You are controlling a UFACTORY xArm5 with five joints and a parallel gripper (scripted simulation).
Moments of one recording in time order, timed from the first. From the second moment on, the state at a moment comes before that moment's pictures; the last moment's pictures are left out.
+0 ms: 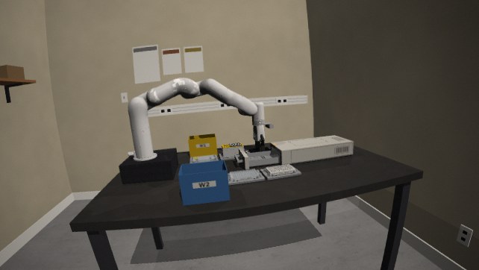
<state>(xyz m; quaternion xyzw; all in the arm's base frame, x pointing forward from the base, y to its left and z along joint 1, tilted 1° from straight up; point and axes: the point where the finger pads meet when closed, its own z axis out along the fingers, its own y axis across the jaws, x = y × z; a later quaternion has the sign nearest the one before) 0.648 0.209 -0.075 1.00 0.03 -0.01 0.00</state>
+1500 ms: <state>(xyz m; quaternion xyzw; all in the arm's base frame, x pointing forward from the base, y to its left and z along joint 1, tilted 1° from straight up) 0.648 0.209 -0.074 1.00 0.03 -0.01 0.00</state>
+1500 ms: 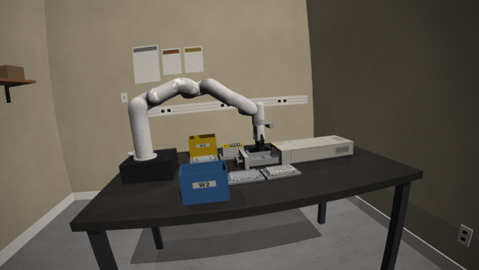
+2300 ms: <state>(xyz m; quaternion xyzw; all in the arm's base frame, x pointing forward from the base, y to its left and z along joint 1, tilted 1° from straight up) 0.648 0.209 -0.070 1.00 0.03 -0.01 0.00</state>
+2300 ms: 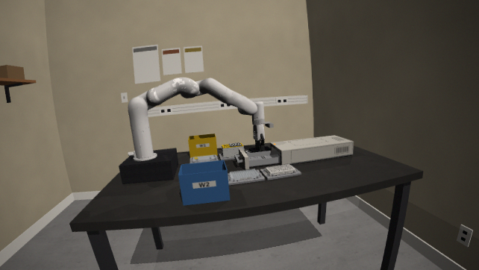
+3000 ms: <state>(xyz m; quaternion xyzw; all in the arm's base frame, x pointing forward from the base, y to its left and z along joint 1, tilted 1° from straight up) 0.648 0.209 -0.058 1.00 0.03 -0.01 0.00</state>
